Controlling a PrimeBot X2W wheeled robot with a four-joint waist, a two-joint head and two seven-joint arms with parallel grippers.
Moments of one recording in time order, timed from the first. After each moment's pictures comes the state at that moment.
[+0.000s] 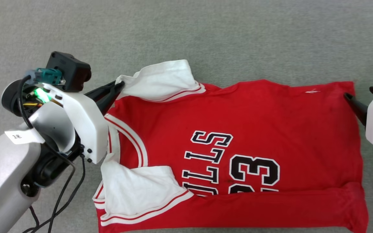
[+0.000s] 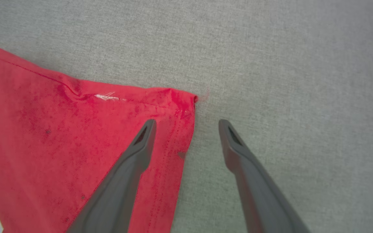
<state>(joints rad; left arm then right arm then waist) -0.72 0.83 -0.71 -0.21 -0.89 0.14 0.42 -0.52 -0.47 0.06 0.15 0.43 0.13 0.73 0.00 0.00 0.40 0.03</state>
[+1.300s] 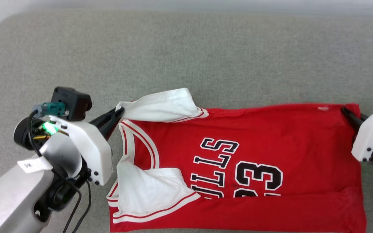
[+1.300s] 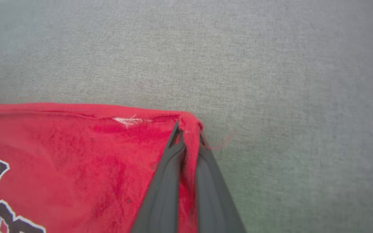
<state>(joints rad) -0.57 0.80 -0.72 -0.18 -0.90 0.21 0.31 -0.47 -0.44 0.09 0.36 0.56 0.13 0.45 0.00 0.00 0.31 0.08</state>
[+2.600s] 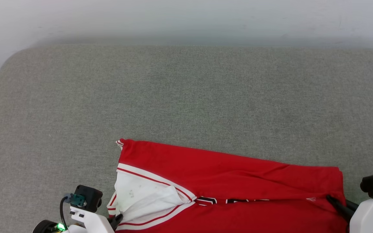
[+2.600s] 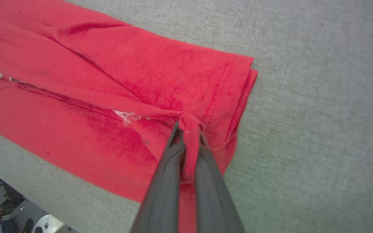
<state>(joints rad) -0.19 0.81 -0.85 -0.09 -0.98 0.27 0.26 -0.02 -0.63 0.30 0.13 0.68 0.13 0.31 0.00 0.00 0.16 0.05</state>
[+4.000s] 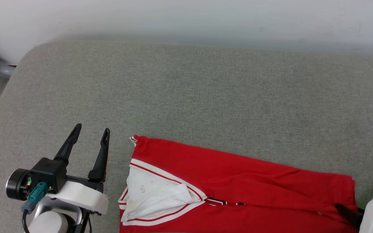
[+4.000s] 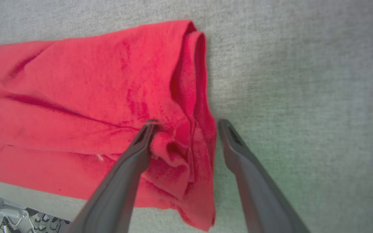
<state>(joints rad) -0.17 0.58 -0.46 -0.04 -0.55 0.25 -0.26 0.00 -0.24 -0.23 0.13 0.52 0.13 0.84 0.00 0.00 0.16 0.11</state>
